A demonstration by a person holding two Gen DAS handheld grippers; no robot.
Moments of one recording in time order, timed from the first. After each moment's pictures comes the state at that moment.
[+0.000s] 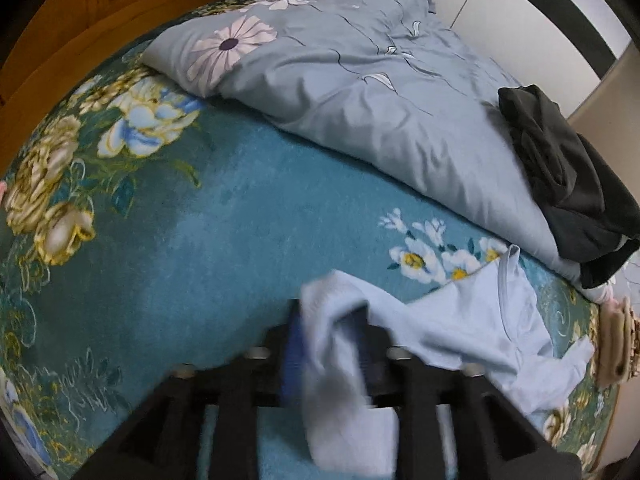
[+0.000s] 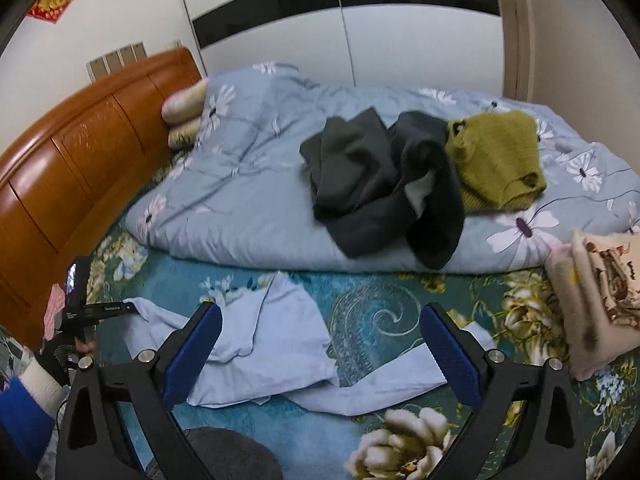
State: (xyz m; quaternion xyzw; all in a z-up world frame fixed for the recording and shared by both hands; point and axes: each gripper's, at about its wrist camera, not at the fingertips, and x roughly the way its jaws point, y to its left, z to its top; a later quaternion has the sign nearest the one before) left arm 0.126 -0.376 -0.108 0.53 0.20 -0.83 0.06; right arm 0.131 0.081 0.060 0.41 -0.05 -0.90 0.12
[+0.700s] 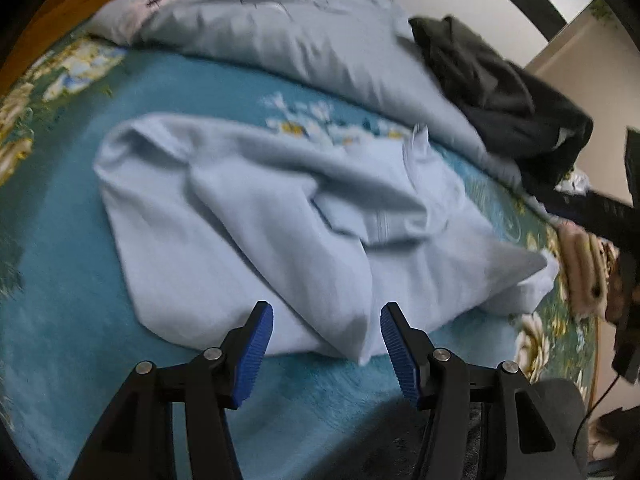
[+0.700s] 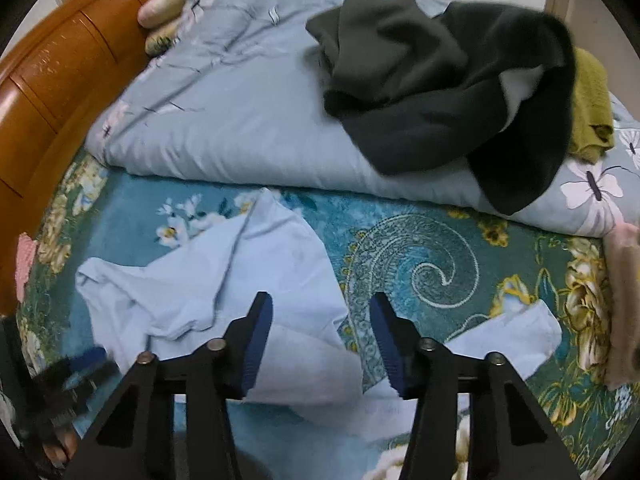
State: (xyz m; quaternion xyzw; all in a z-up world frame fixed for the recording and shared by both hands) left arm 0.190 -0.248 -0.137 0.55 0.20 -0.81 -0.04; right arm 0.036 0.027 -0.067 0.56 0.01 -0.82 0.12
